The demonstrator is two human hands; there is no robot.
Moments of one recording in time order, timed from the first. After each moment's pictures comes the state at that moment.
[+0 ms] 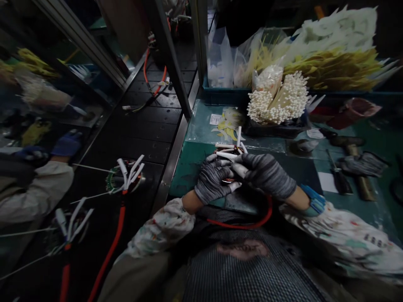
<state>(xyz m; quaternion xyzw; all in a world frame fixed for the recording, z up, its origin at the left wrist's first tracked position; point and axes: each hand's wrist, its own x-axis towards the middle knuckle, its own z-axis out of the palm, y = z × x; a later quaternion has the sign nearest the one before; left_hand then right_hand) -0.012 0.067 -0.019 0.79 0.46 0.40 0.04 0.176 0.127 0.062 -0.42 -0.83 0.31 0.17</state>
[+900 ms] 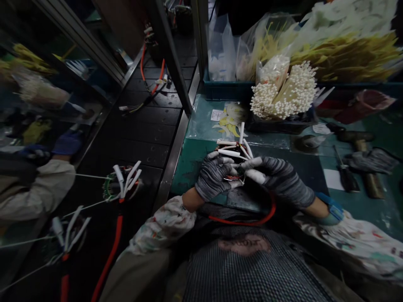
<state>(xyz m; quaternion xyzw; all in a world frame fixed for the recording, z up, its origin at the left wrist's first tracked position) -0.017 0.067 -0.015 0.81 0.47 0.35 0.06 0.205 0.106 0.050 -0.37 -0.72 0.50 0.32</state>
